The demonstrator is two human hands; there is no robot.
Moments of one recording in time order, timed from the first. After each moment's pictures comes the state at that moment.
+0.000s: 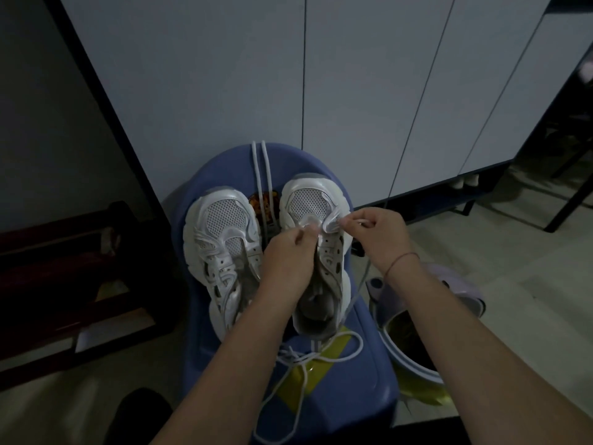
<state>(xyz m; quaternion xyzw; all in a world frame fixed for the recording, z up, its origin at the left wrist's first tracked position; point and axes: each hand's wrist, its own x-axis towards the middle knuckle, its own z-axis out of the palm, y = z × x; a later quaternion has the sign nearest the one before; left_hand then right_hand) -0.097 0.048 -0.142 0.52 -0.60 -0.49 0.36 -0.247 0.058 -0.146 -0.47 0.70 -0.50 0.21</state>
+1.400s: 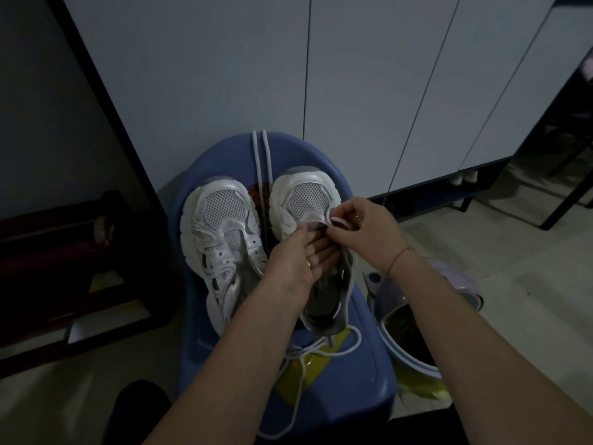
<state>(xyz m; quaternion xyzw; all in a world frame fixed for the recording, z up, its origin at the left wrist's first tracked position) -0.109 0.050 -0.142 0.42 -0.23 -0.80 0.37 -0.245 0.057 -0.149 -0.57 0.67 -0.43 0.20</state>
